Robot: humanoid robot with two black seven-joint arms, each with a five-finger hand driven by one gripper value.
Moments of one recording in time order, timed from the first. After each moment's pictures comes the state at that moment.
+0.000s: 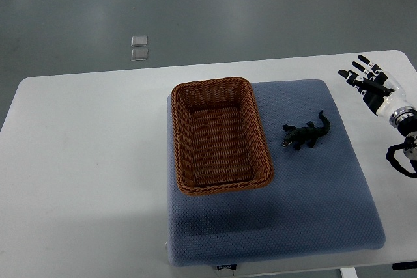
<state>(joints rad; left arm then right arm) -0.02 0.00 -0.09 -0.17 0.04 -0.01 0.11 0.51 -0.31 1.20 0.66 -0.54 0.19 0.15</state>
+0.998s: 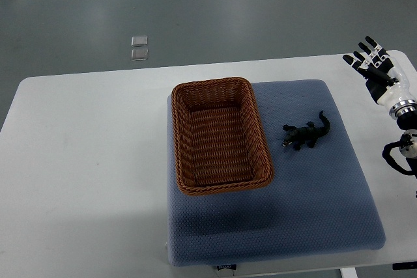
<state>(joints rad) -0.02 0.00 -0.09 -0.17 0.04 0.00 0.11 0.52 -0.30 1.20 0.67 -0.54 0.20 0.31</state>
